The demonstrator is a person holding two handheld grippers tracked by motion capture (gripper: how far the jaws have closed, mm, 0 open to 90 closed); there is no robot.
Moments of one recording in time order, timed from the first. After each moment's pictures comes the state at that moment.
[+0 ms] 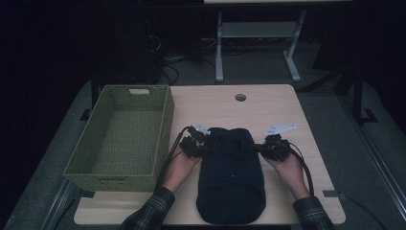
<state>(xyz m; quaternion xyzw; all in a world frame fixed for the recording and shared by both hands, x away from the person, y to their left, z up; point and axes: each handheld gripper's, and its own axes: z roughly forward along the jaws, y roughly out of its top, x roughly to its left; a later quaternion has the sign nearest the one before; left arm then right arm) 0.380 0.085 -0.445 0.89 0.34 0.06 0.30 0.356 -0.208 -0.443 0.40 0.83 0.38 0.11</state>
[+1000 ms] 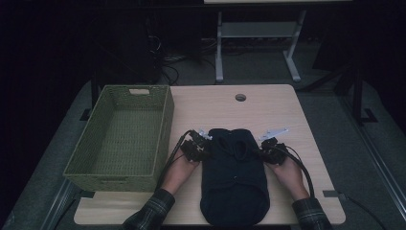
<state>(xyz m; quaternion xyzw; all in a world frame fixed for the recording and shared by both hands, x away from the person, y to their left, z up) 0.375 0.085 -0.450 0.91 0.32 0.06 0.27 0.358 -0.203 -0.463 0.40 0.85 0.32 0.12</state>
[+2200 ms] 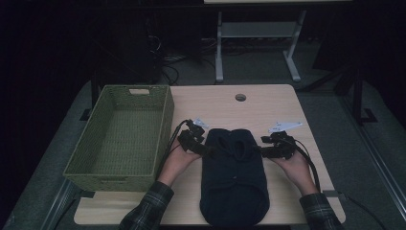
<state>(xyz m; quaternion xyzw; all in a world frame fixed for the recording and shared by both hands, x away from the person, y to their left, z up) 0.391 0.090 -0.420 0.89 0.33 0.06 0.32 0.363 -0.224 -0.437 0.39 0.82 0.39 0.13</state>
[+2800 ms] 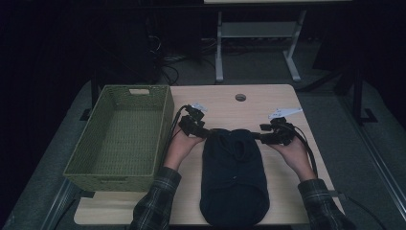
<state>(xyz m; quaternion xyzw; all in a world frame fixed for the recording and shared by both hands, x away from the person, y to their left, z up) 0.436 0.089 -0.405 0.86 0.35 0.08 0.35 0.397 -0.225 -0.417 0.39 0.81 0.40 0.13</state>
